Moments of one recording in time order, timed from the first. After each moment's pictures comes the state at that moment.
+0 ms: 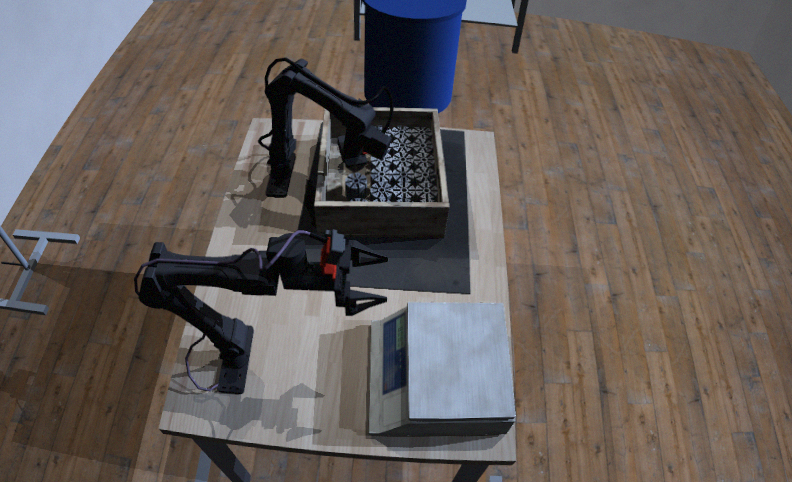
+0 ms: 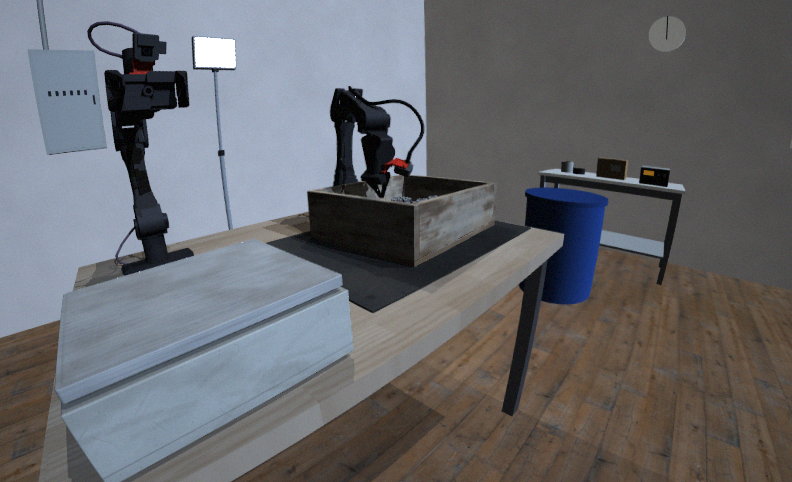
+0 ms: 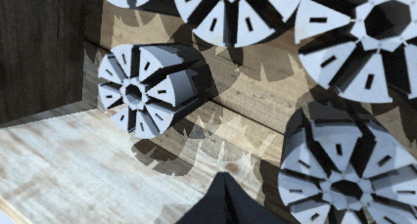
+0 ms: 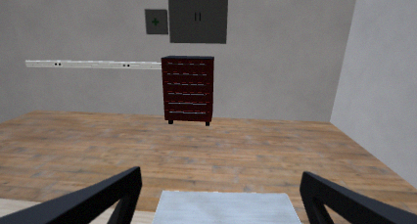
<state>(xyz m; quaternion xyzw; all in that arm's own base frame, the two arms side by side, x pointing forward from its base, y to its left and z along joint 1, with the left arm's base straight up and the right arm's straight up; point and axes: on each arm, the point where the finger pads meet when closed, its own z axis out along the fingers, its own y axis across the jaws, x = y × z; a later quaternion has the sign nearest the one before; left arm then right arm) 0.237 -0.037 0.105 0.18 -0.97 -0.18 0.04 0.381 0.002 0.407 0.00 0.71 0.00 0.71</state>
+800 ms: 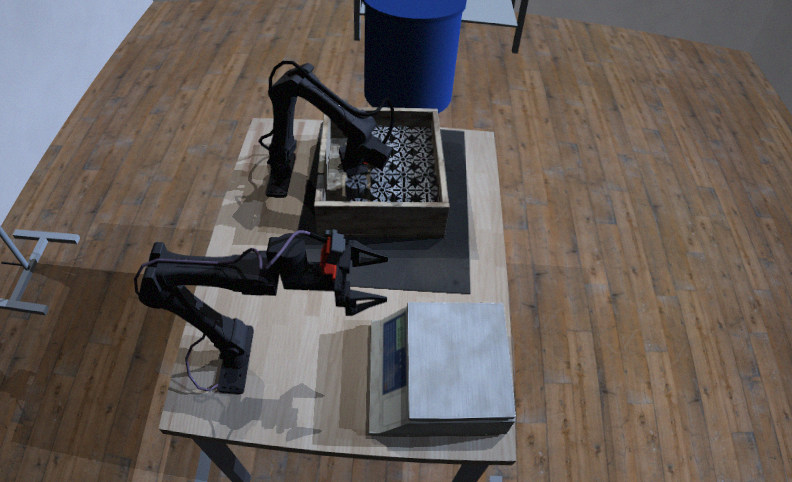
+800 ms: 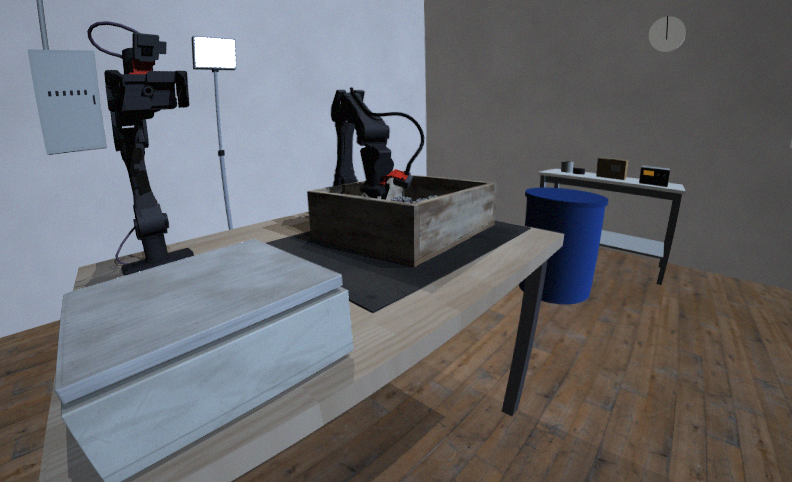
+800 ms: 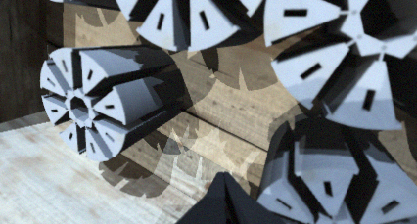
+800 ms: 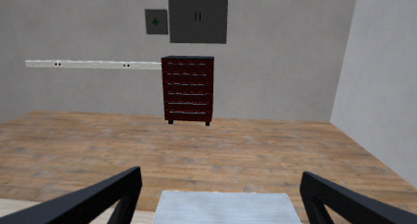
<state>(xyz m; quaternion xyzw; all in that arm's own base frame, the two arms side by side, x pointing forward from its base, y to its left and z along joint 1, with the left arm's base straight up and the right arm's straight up) 0.240 -0.045 0.071 0.18 -0.97 -0.17 0.04 0.381 0.002 0.407 0.00 0.71 0.00 0.71</state>
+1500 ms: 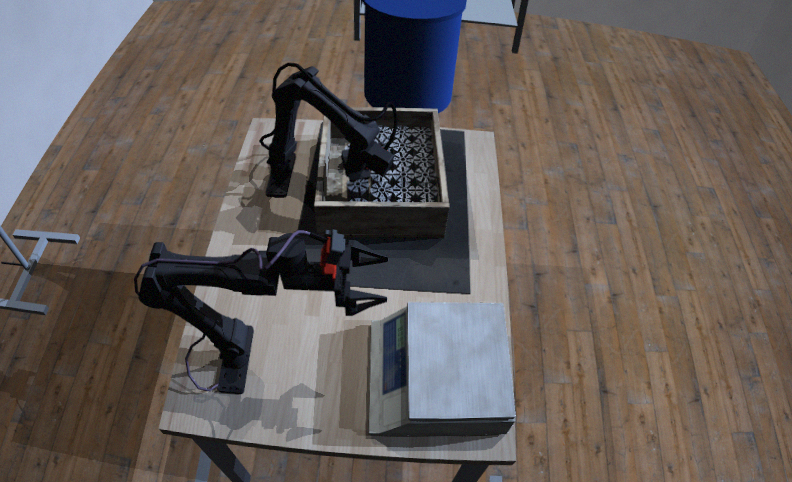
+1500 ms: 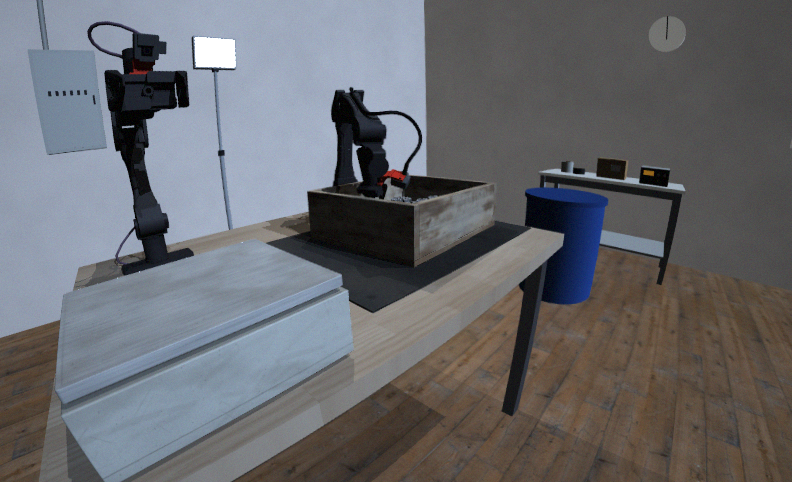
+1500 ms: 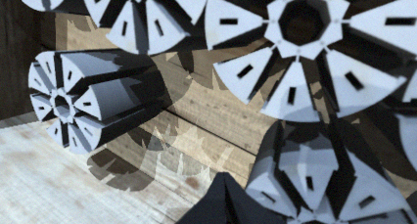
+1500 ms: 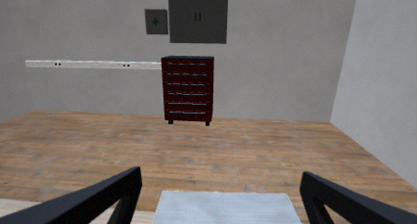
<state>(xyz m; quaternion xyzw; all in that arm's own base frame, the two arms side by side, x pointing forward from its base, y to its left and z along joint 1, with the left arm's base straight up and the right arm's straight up) 0.250 -0.064 0.073 0.18 -0.97 -0.18 0.03 0.381 0.002 0.407 0.00 0.71 0.00 0.71</state>
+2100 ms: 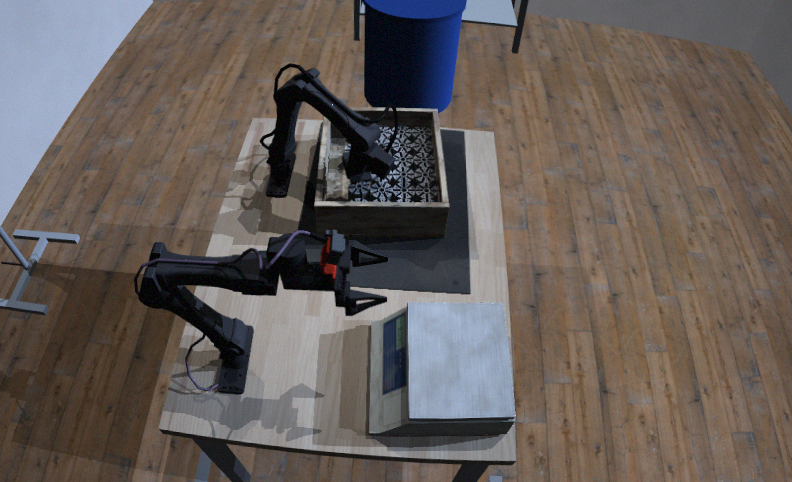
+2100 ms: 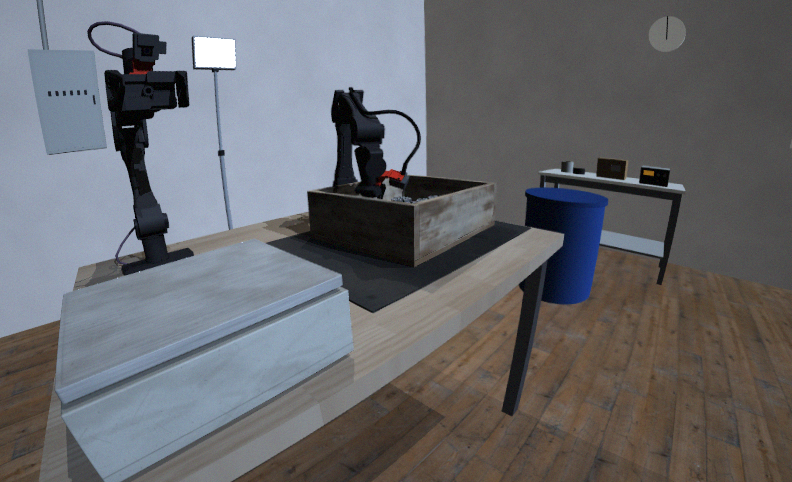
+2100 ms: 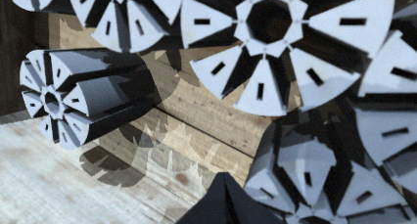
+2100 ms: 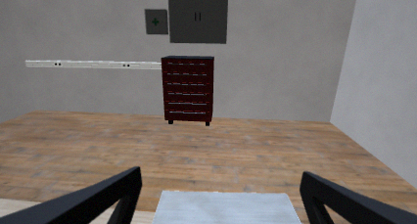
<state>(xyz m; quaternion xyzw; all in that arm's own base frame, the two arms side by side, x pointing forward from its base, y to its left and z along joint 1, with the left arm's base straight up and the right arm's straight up) 0.254 -0.075 0.074 0.18 -0.97 -0.18 0.03 0.381 0.002 0.407 0.00 0.71 0.00 0.71</state>
